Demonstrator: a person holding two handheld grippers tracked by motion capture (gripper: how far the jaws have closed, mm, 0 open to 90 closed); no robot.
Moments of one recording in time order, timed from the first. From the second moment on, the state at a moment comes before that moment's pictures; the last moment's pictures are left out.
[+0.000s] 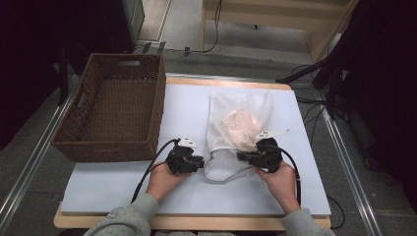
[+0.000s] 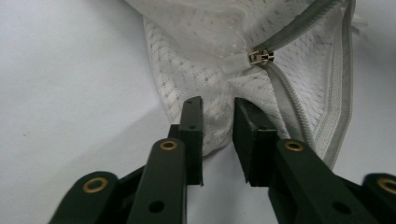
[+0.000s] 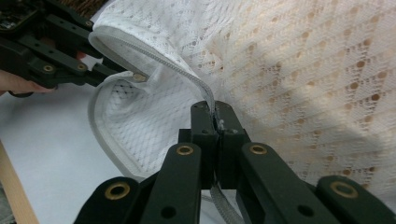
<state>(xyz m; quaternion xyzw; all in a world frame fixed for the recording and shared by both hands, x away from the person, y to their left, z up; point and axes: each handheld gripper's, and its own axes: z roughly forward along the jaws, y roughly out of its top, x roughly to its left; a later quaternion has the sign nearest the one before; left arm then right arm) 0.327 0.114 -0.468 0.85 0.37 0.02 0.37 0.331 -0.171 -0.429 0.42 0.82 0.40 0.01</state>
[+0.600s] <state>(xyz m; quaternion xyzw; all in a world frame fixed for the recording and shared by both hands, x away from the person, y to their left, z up) 0.312 0.136 -0.429 0.84 0.40 -0.03 0.37 0.329 -0.168 -0.429 0.41 0.82 0.40 0.01</state>
